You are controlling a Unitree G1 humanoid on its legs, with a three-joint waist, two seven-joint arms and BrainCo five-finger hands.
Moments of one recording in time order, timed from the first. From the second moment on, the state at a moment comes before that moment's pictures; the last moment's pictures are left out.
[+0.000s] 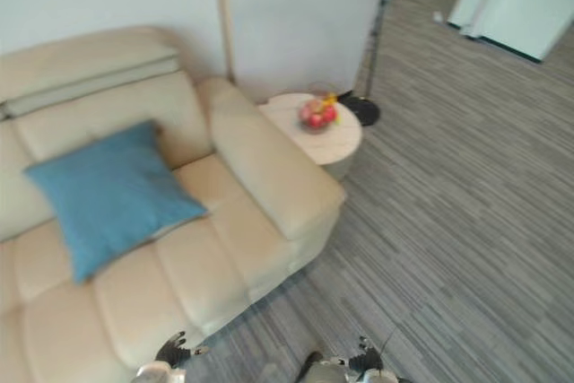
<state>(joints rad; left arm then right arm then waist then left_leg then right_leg) 0.02 0.11 0.04 1.13 0.02 -0.14 0.04 0.02 -0.16 -0.04 1.11 -0.04 -0.13 -0.05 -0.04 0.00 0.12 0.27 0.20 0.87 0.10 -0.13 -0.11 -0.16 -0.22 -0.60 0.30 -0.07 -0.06</state>
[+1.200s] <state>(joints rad) 0.03 0.05 0.07 1.12 -0.02 -0.14 0.04 -0.01 -0.07 -0.03 1.12 -0.02 -0.14 -0.02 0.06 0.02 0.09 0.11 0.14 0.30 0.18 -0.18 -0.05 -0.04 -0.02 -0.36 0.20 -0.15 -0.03</state>
